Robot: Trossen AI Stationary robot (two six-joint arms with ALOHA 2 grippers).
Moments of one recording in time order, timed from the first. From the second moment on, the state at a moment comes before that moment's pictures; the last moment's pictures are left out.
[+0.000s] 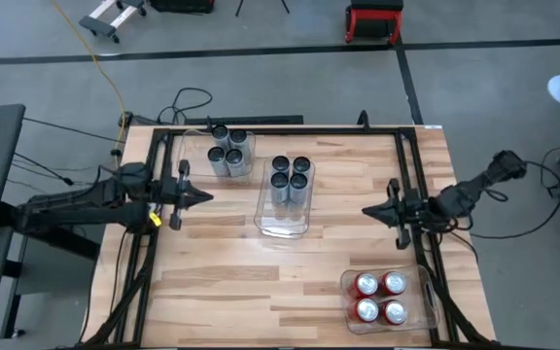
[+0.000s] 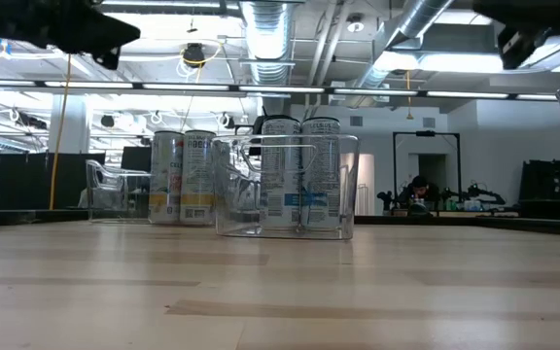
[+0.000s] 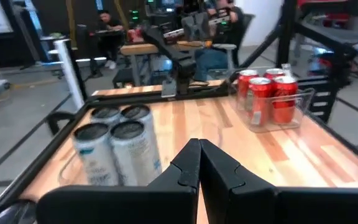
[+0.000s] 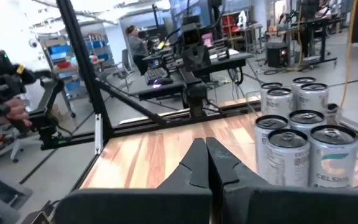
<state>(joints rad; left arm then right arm) 0.18 0.39 0.44 -0.11 0.20 0.14 0.55 0.38 0.35 0.05 0.59 0.18</state>
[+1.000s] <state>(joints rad) 0.18 0.16 0.13 0.01 0.17 0.08 0.32 0.03 0.08 0.10 0.36 0.14</state>
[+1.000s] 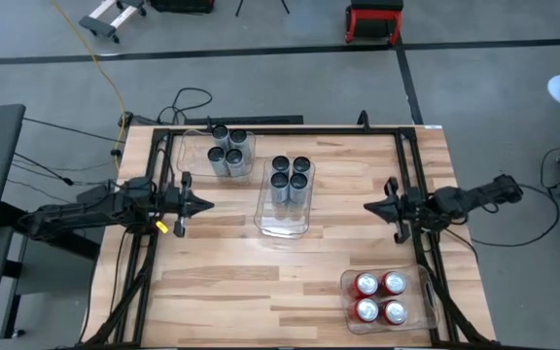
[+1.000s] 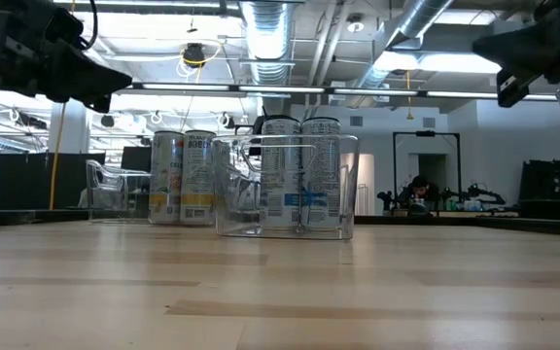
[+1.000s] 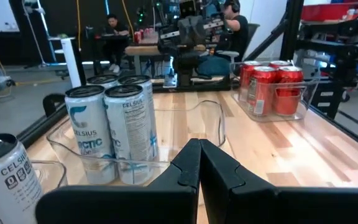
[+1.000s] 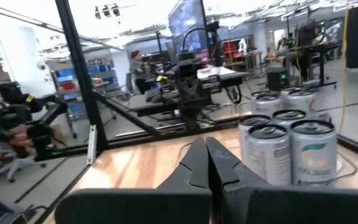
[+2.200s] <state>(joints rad) 0.08 0.06 0.01 0.05 0.10 0.03 0.09 0.02 0.01 0.06 0.01 0.21</state>
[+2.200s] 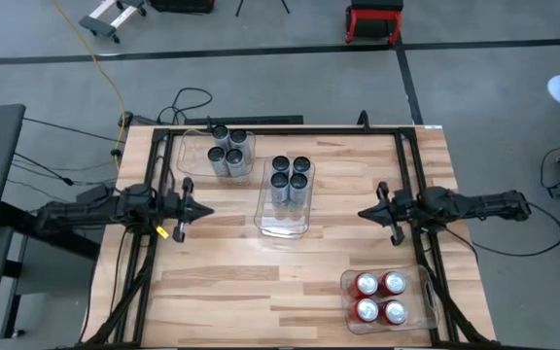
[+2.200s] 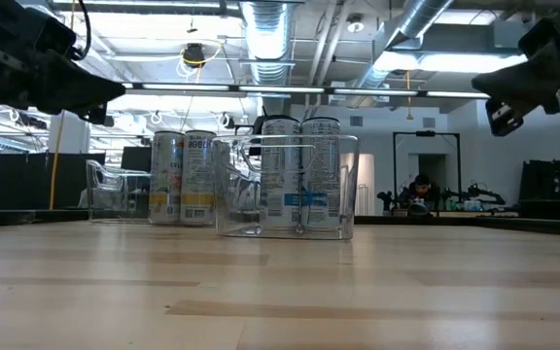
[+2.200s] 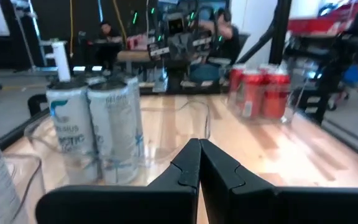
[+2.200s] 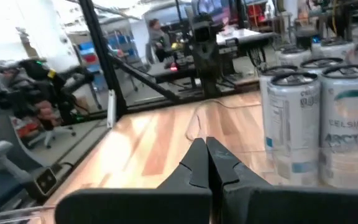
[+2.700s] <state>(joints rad) 0.02 0.11 0.01 0.04 0.07 0.01 0.09 0.02 0.01 0.02 0.03 0.14</state>
